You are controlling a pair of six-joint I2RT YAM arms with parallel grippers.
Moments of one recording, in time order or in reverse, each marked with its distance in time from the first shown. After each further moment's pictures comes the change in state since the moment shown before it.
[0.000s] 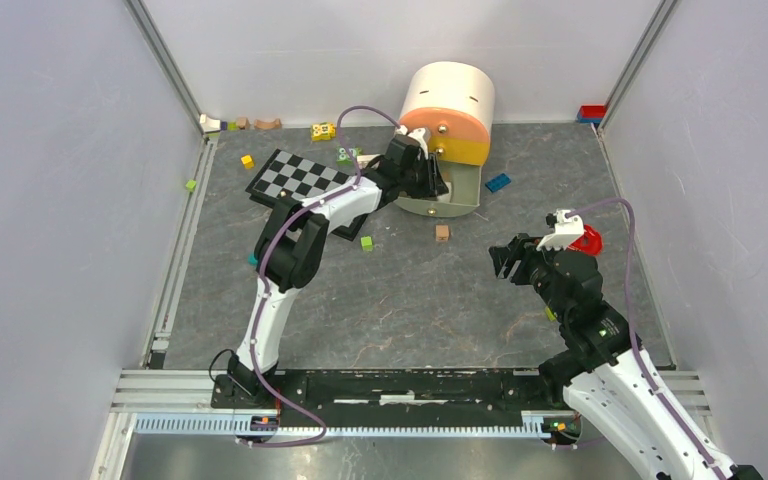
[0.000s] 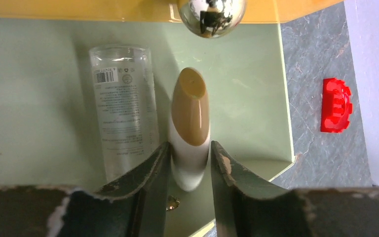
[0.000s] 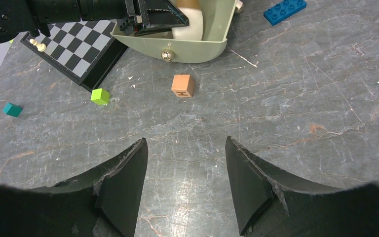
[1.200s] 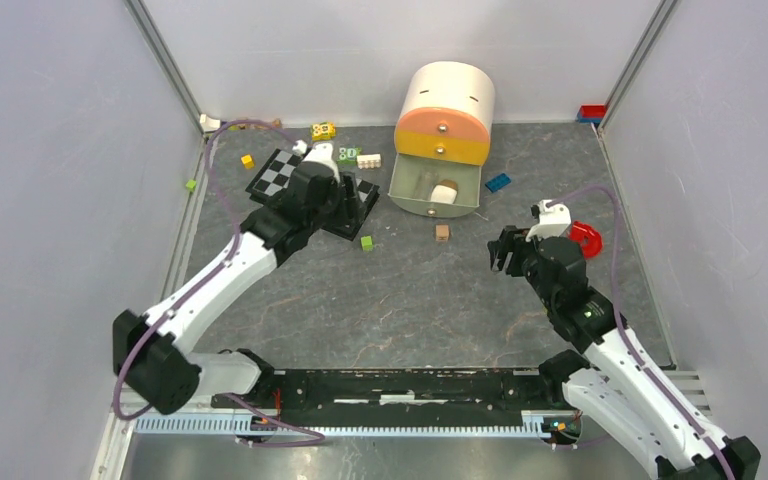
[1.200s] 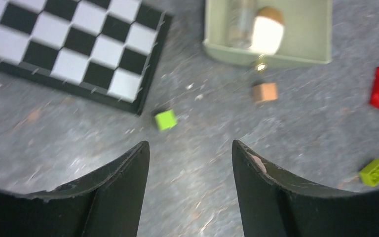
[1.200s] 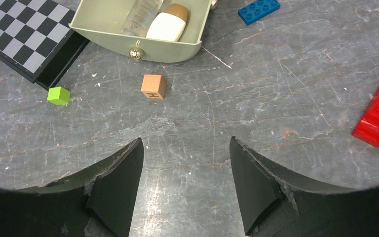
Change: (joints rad) left arm 0.041 -0.936 -0.594 -0.337 -0.373 0.088; right arm -0.002 0.122 0.007 0.047 0.078 -0.100
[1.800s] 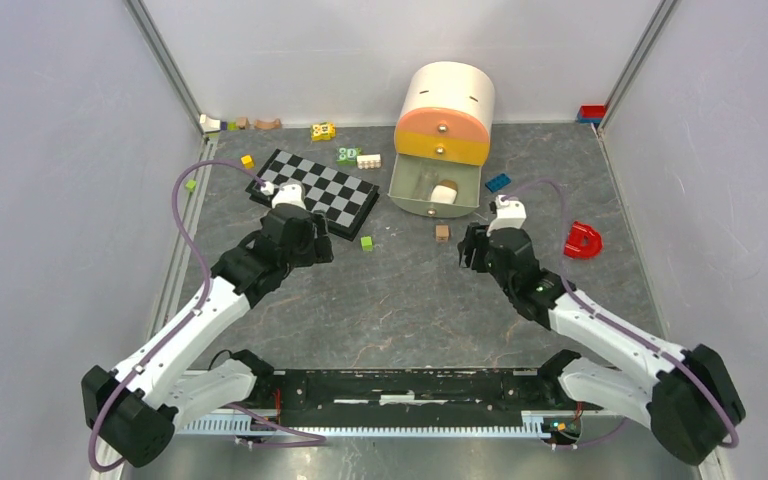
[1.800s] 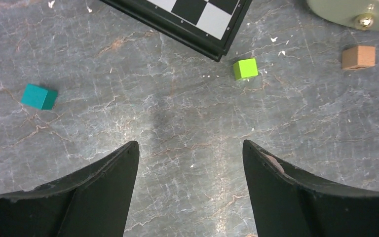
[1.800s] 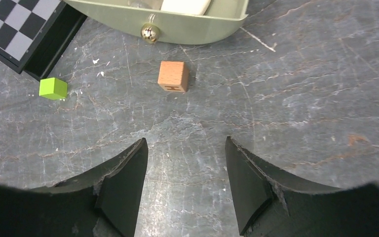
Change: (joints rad) left arm 0.029 -0.344 -0.294 -0.192 -0.179 0.002; right arm 0.138 0.355 -0.022 0.266 0.095 0.114
